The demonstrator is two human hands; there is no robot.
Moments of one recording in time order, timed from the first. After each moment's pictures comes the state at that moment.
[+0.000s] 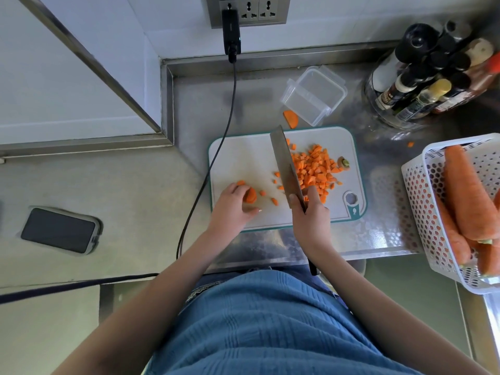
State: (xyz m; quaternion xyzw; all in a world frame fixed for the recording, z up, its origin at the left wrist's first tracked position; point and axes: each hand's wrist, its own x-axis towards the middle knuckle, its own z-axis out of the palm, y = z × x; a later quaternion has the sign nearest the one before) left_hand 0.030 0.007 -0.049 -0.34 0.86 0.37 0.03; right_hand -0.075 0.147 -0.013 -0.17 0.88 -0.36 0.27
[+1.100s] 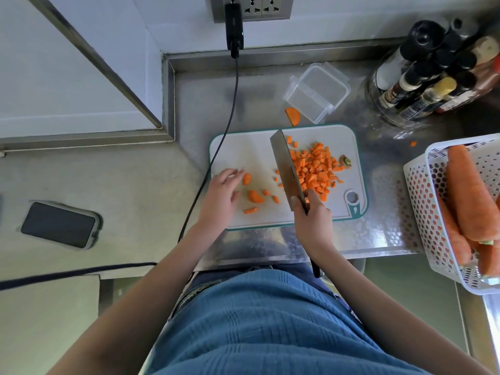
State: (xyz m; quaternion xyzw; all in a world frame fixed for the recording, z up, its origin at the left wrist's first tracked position) left_hand 0.038 -0.014 -0.060 -0.31 0.89 0.32 -0.09; right_hand -0.075 0.153 -0.014 -0.15 0.87 -0.35 0.30
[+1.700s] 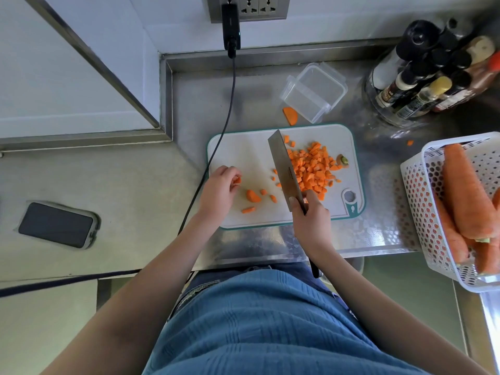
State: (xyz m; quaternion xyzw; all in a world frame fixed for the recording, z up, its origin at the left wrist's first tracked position) left_hand 0.024 -0.023 -0.060 -0.32 0.88 0.33 -0.09; right_hand -0.075 0.156 -0.013 -0.15 0.87 -0.35 0.31
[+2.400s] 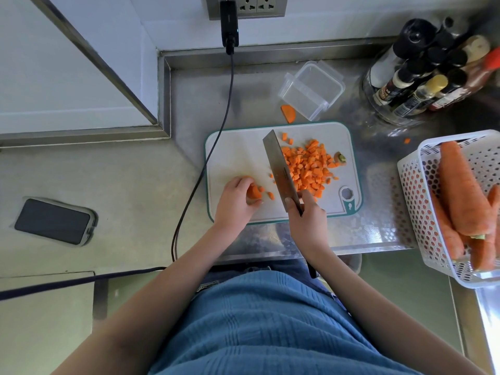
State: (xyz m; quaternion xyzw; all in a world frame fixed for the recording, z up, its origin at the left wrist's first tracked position) left_hand 0.019 0.025 -0.061 -0.34 0.87 0.36 -0.08; right_hand -0.069 0.161 -0.014 -0.16 0.87 -0.35 0.30
